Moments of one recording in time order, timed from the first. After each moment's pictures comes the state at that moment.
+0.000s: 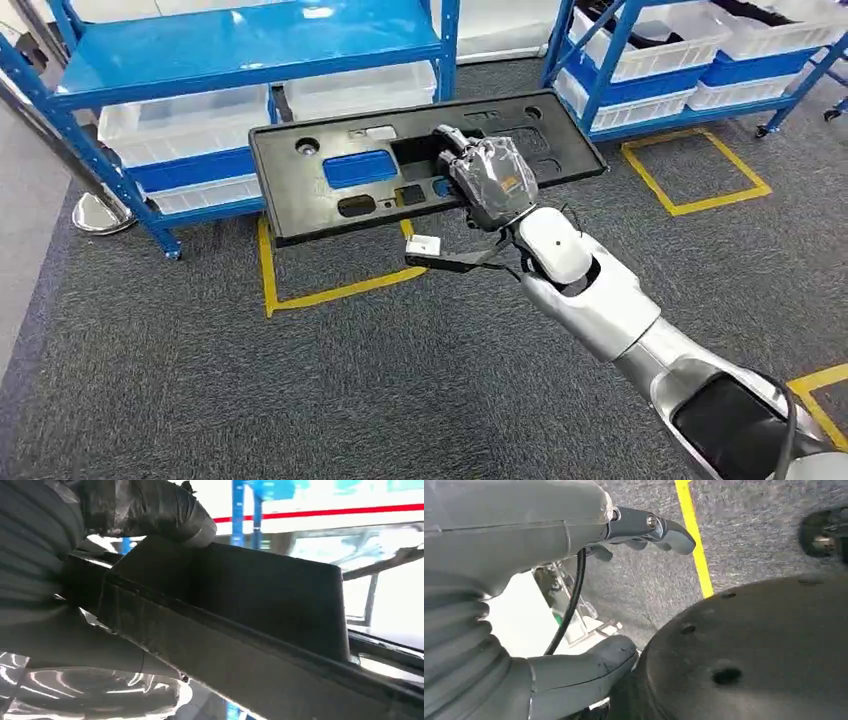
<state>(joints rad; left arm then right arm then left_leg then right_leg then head) 0.00 -0.05 -1.20 0.00 1.25 -0.19 -0.28 -0.66 -0.40 0.50 -1.43 1.39 -0.24 0.12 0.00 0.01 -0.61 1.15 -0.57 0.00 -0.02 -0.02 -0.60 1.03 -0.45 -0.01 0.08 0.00</state>
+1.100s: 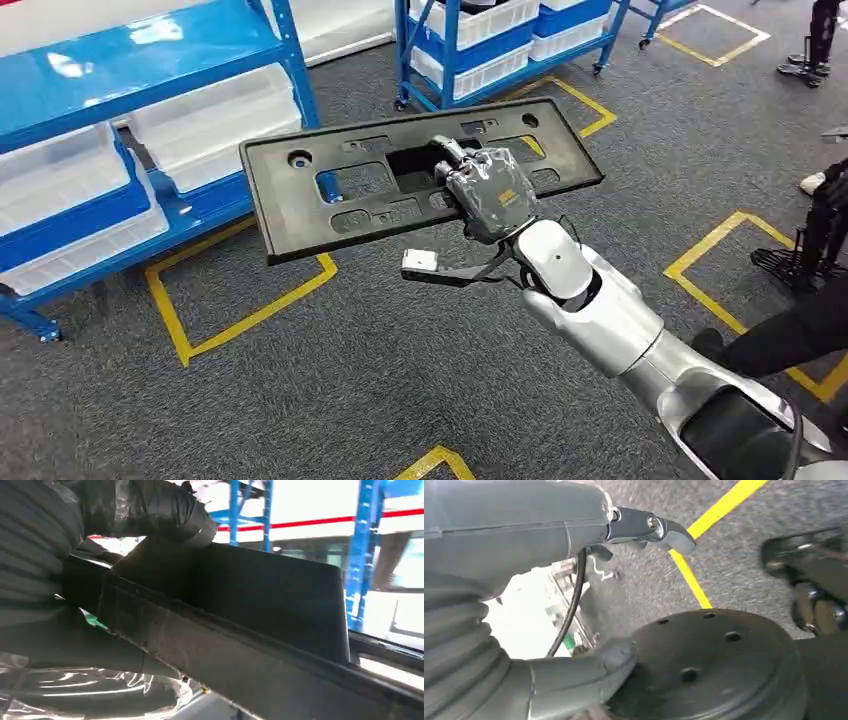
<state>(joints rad) -0.14 0.00 -1.24 -0.02 1.25 -0.19 -0.13 -0.60 -0.41 0.51 -1.52 1.42 -0.21 0.16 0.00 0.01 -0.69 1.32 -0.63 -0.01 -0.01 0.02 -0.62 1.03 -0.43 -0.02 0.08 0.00</state>
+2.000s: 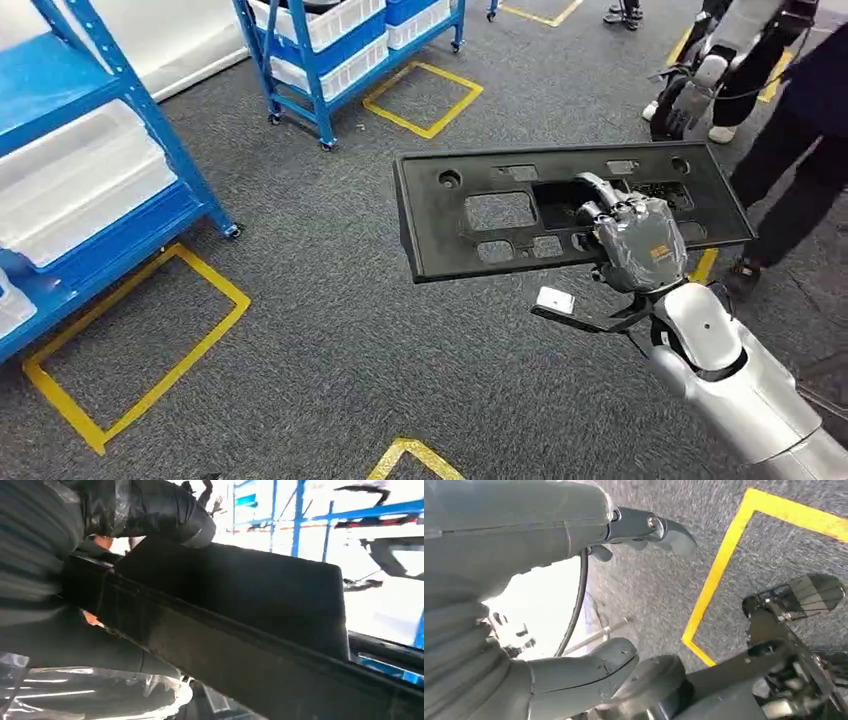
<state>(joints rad) -0.41 0.15 -1.27 -0.17 1.11 -0.19 0.13 -0.05 -0.66 0.04 -1.79 1.38 -0.35 0.10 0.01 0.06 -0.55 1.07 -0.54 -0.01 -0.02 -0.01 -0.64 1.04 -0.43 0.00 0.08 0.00</state>
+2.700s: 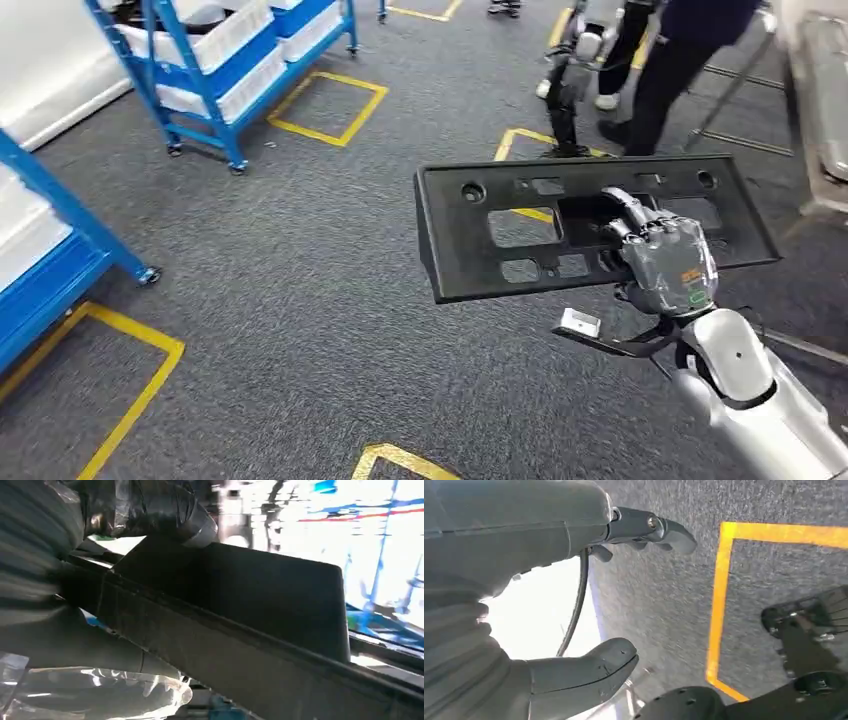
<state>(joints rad) -0.33 0.20 -1.21 -0.20 0.95 -0.24 0.03 0.11 -0.65 -0.12 -1.85 1.36 -0.42 0.05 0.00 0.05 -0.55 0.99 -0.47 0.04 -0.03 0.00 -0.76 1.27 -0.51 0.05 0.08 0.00</state>
